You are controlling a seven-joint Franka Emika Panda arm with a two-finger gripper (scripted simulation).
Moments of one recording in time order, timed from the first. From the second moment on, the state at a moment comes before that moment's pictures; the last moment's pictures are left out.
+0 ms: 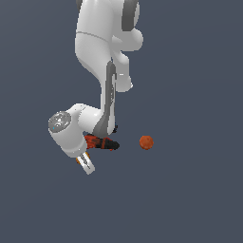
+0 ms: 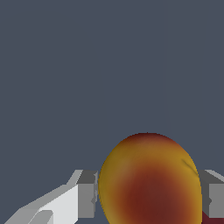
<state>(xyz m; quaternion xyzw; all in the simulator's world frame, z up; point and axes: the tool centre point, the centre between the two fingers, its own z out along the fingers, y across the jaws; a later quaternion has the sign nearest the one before) 0.073 -0.184 0.034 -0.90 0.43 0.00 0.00</state>
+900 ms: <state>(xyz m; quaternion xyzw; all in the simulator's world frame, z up) 0.073 -0.143 0.089 -0.90 0.43 0.00 0.00</state>
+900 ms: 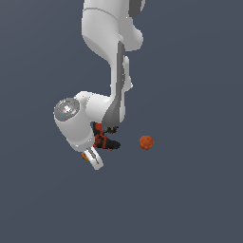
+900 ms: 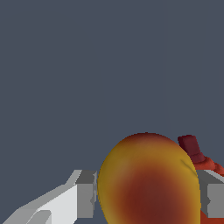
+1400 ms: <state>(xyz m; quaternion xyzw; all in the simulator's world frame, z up) 0.076 -0.070 0.187 -0.90 0.43 0.00 0.00</state>
